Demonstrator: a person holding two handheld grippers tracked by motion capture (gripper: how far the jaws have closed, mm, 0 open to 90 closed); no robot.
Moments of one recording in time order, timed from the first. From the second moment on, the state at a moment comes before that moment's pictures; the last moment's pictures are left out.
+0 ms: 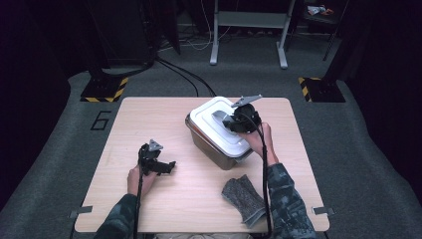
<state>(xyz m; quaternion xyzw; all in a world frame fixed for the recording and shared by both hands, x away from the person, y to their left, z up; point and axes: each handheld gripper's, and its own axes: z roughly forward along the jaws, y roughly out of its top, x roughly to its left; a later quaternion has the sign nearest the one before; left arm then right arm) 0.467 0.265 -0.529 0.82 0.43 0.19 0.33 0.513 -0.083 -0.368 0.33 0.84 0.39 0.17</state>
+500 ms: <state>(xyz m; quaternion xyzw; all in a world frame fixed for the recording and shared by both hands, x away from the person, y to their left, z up) 0.467 0.265 -0.529 0.82 0.43 0.19 0.33 0.519 -0.069 -0.376 0.33 0.85 0.38 0.16</state>
